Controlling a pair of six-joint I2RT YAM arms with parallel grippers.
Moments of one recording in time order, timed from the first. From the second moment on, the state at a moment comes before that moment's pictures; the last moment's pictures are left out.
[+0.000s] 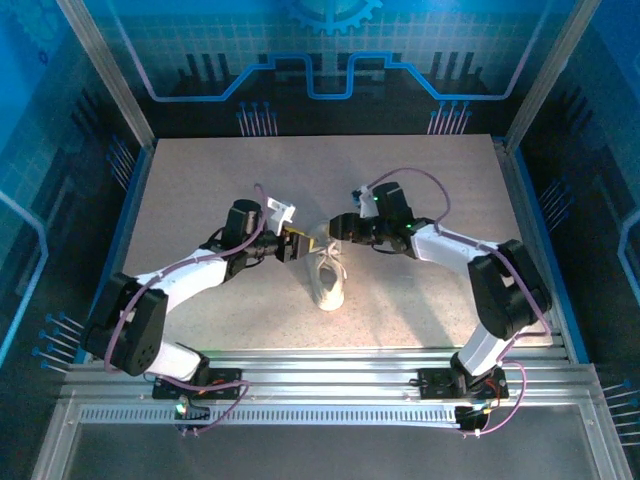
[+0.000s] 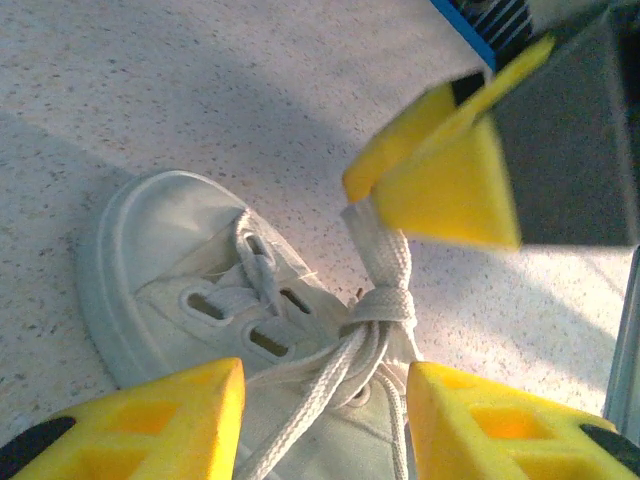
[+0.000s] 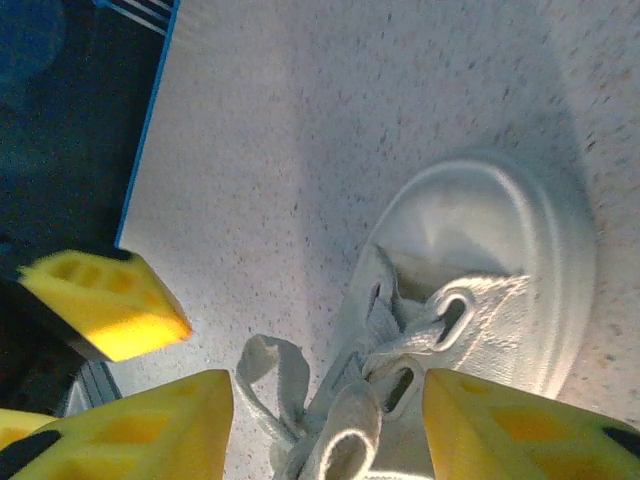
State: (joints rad) left arm -0.37 1.45 0.73 0.14 0.58 -0.20; right arm 0.45 1.65 0.98 0.00 -0.54 0.60
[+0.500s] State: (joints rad) left arm -0.46 1.61 0.86 0.12 0.59 -0.11; right arm 0.39 1.71 0.98 0.00 -0.68 0.61
